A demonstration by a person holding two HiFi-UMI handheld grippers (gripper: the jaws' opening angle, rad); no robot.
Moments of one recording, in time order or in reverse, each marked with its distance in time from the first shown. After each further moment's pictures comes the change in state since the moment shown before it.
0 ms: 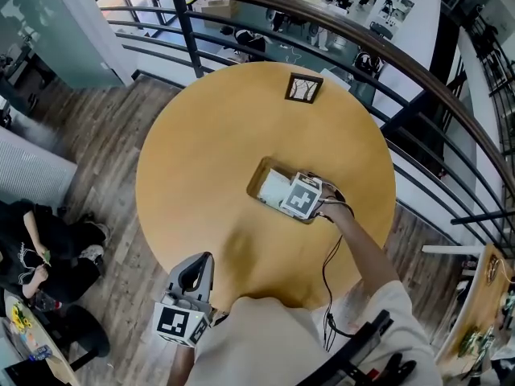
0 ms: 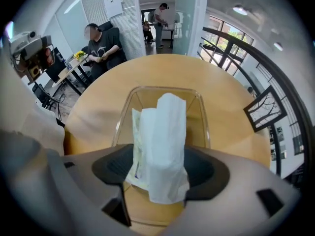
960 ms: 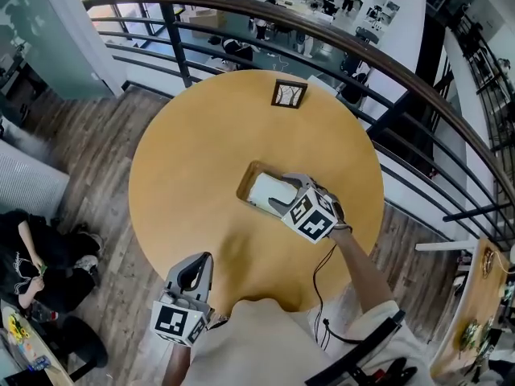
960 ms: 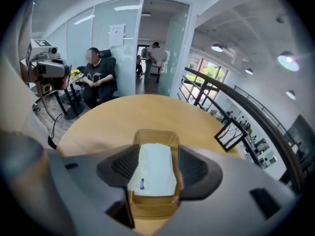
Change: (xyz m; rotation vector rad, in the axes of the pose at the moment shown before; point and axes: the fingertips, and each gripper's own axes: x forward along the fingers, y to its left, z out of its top) left arm 0.011 -0.013 0.006 0.031 -0.022 -0.073; right arm -0.097 0.004 0.035 0.056 -0.388 -0.229
